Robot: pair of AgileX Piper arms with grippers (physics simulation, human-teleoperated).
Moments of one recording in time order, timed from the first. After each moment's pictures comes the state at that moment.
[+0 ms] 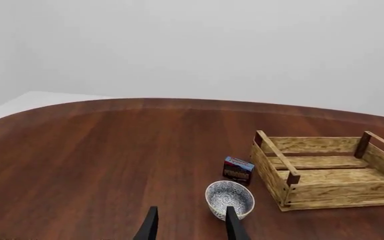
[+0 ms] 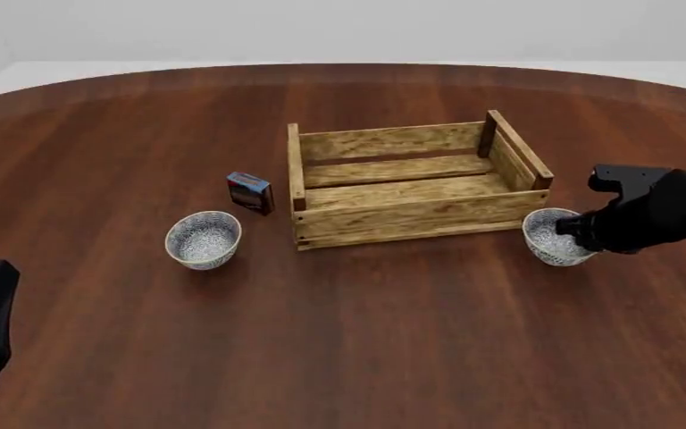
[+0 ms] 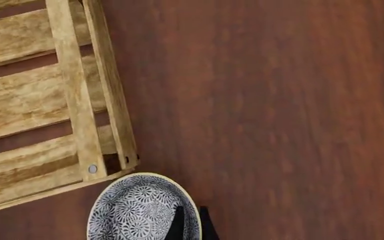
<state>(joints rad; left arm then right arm) 0.00 0.00 0.00 0.00 -0.08 -0.17 1.81 -0.87 0.08 -0.13</state>
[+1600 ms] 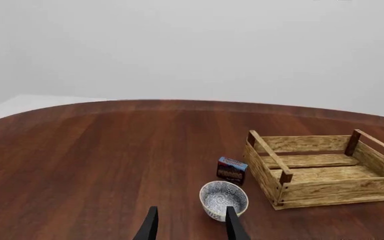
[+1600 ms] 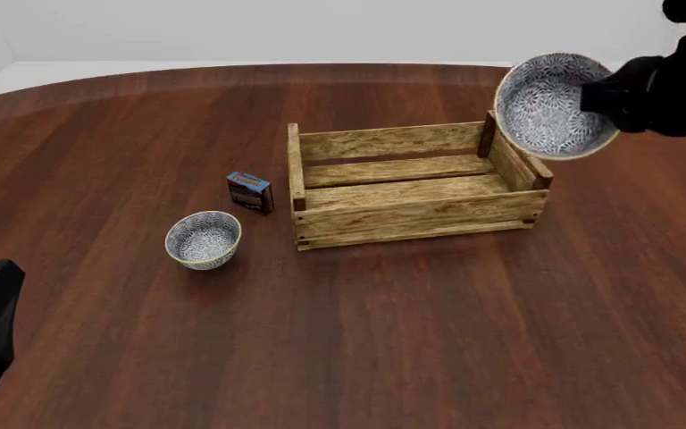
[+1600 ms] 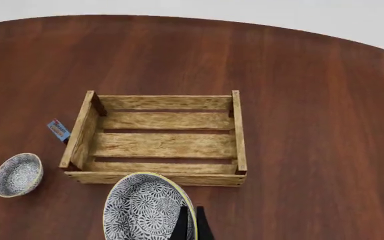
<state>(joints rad) -0.03 0.00 0.00 -0.01 -0.08 0.19 1.04 -0.92 0.44 0.05</state>
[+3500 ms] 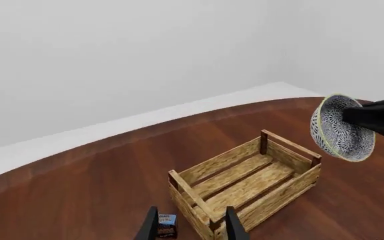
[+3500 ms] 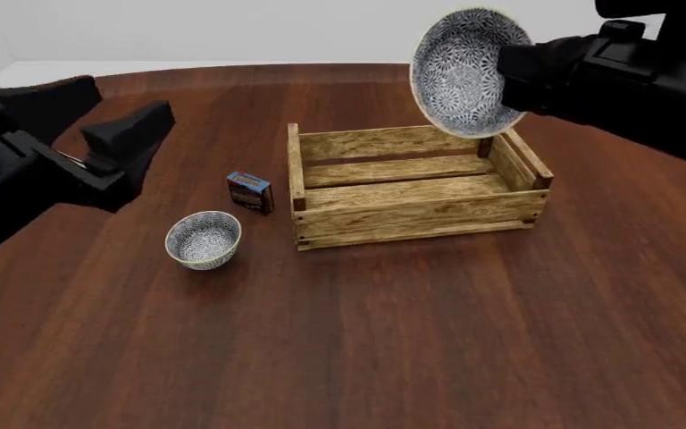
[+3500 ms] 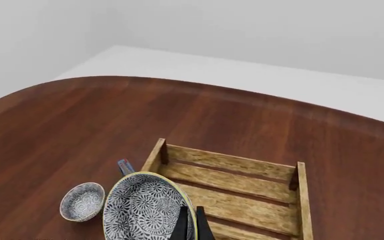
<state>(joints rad) -0.44 0.83 -0.46 -0.35 0.07 0.43 1.07 -0.81 -0.02 0.07</state>
